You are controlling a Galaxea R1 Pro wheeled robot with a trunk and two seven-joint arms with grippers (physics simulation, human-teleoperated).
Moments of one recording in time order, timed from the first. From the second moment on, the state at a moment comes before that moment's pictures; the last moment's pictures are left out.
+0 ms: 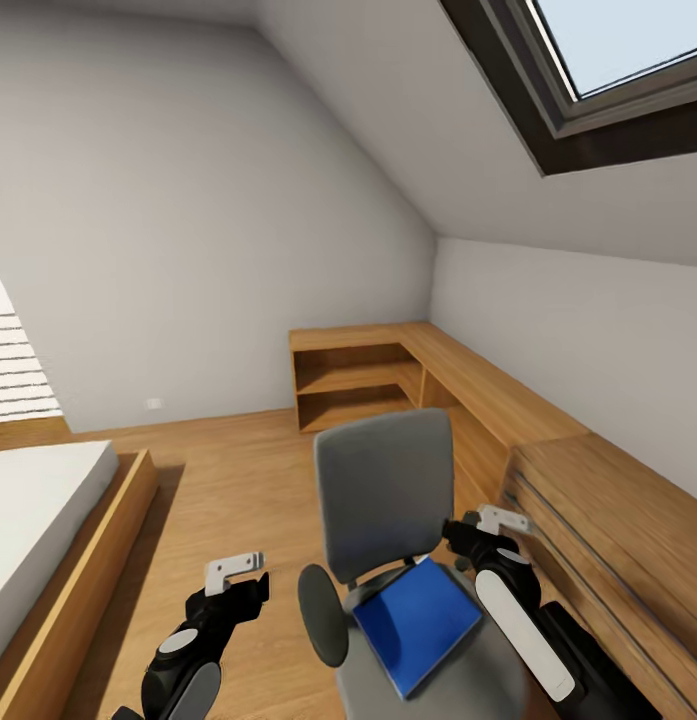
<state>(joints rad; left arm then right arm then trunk) -0.12 0.10 -0.37 -1.56 0.55 0.50 0.62 -0.39 -0.18 0.43 -1.40 -0.81 0.45 -0.80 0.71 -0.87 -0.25</state>
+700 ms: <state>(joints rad) -0.12 0.09 -0.13 -1.59 0.57 0.51 0.61 -0.39 -0.18 0.50 -1.39 -0.80 0.44 -0.79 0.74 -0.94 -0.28</state>
